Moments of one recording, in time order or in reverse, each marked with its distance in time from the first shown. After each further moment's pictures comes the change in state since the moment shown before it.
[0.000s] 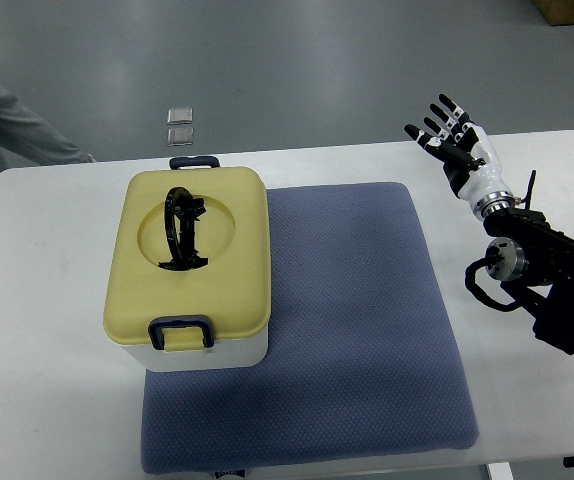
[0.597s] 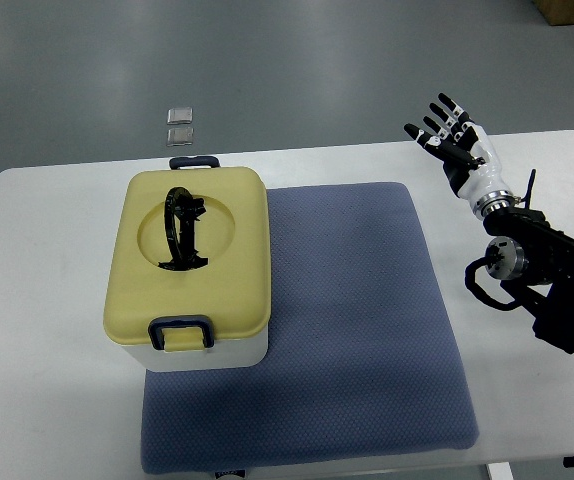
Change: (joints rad) left arm -0.002 0.000 -0.002 0.008 -0.001 0.000 0.000; right arm 0.003 -0.001 0.000 0.000 0.000 0.001 0.000
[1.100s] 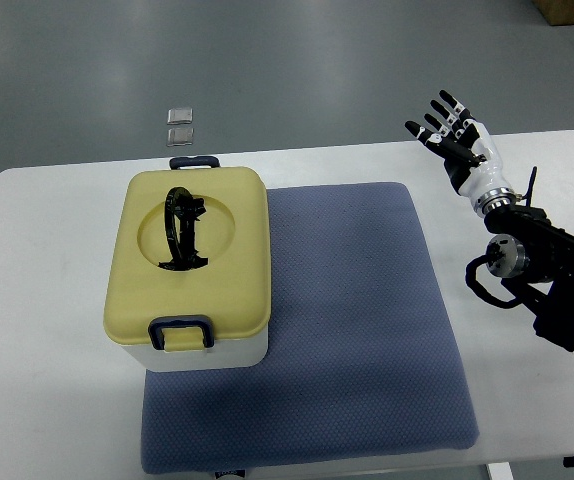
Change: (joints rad) left arm 0.000 0.000 -0.001 0.000 0.000 0.000 0.000; right arm 0.005 -0.002 0.000 0.000 0.000 0.000 -0.001
